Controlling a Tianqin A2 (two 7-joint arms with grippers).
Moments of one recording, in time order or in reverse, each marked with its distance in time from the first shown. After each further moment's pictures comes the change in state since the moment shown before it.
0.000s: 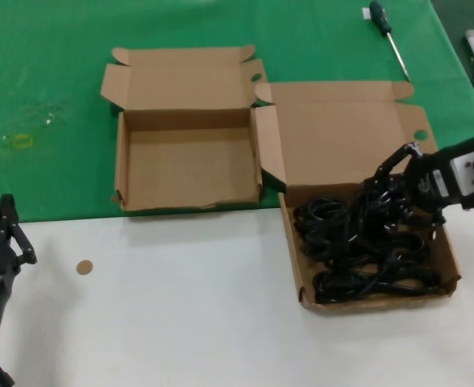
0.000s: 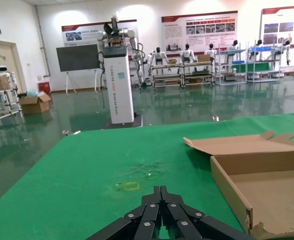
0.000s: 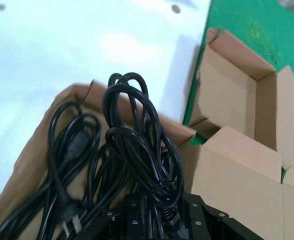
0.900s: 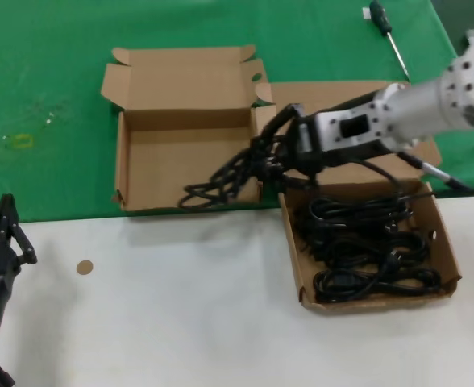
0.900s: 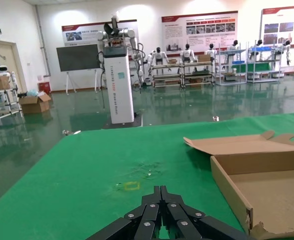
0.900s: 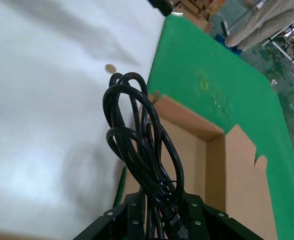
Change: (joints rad) left arm 0.000 0.000 0.000 0.000 0.000 0.000 0.000; right arm 0.121 -0.284 -0.086 -0.005 -0.103 0.125 0.256
